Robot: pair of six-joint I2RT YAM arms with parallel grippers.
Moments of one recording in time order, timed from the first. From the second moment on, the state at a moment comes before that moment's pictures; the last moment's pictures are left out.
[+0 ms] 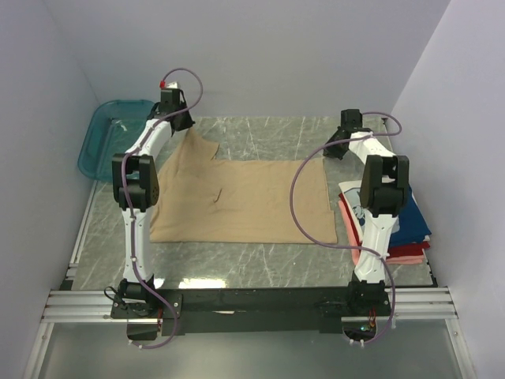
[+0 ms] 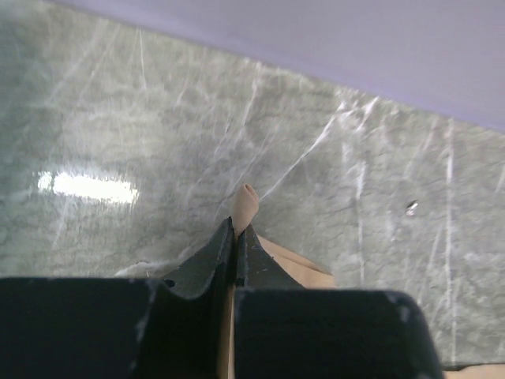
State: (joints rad) left arm -0.10 2.39 2.10 -0.35 0.00 -0.41; right arm -0.01 2.22 1.73 -0.47 -0.05 0.70
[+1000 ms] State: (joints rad) left arm -0.08 2.32 2.13 -0.37 0.00 -0.41; right arm -0.05 2.23 1.72 -0.50 -0.08 0.72
